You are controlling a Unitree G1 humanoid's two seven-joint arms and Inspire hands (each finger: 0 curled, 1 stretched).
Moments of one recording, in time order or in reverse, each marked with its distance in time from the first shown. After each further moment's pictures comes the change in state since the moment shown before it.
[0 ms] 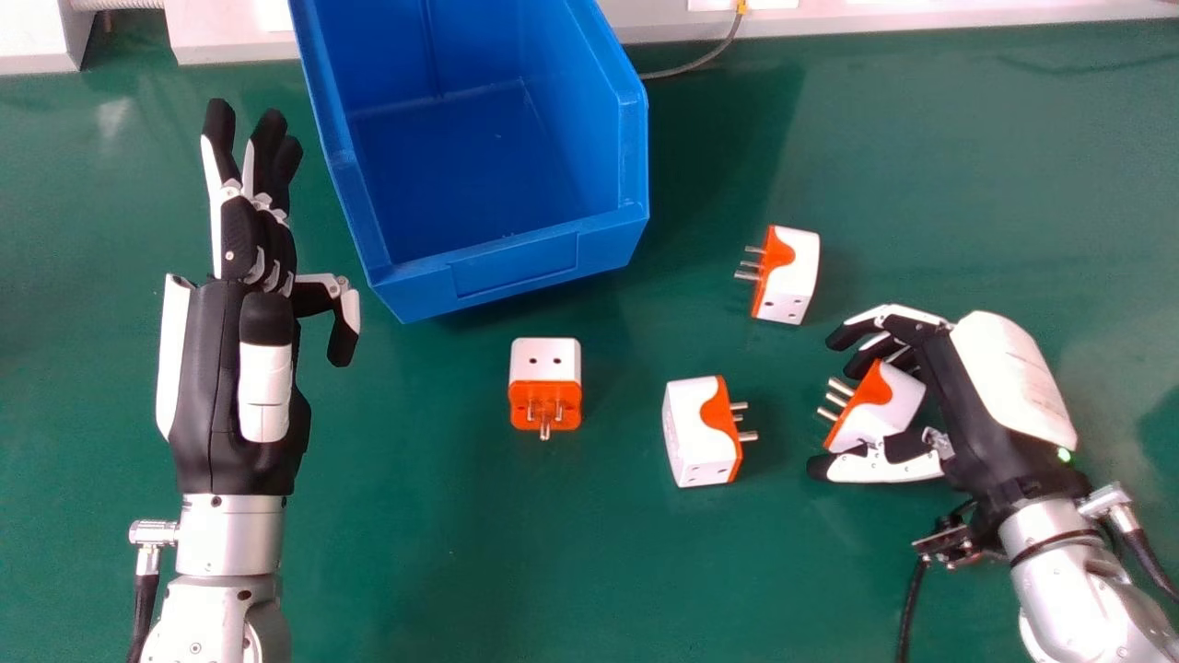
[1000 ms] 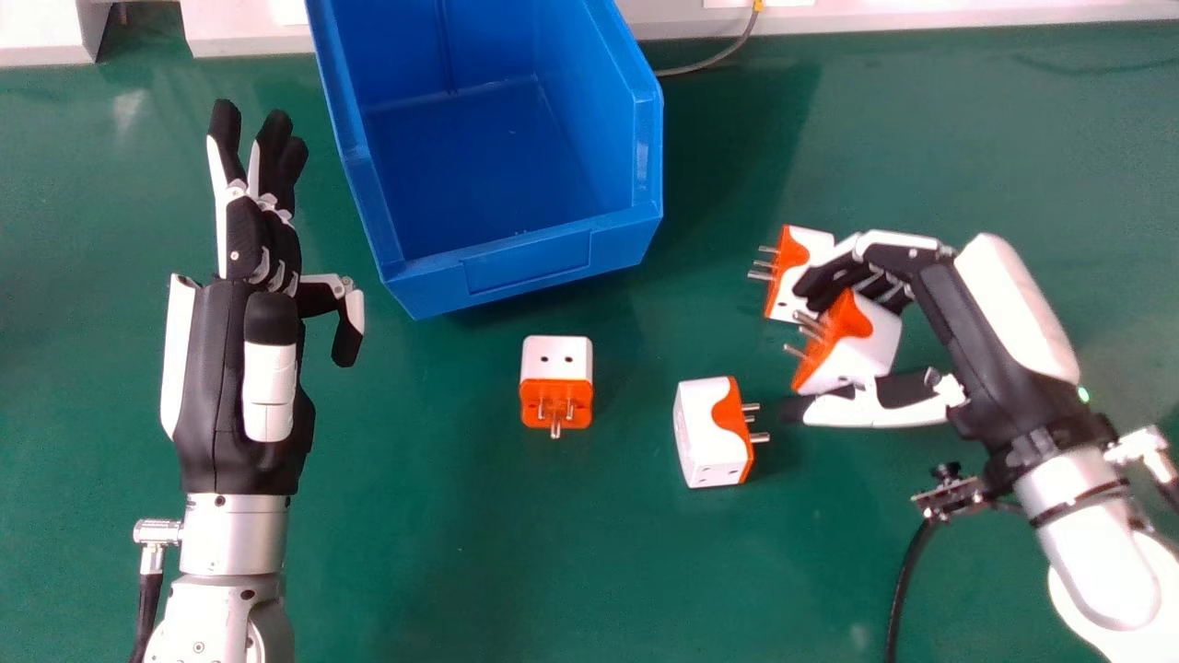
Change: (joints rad) left arm -0.002 -0.004 -0.002 0.005 0.000 0.004 -0.003; right arm 0.135 -0.024 -0.181 -0.522 0.145 -0.003 0.335
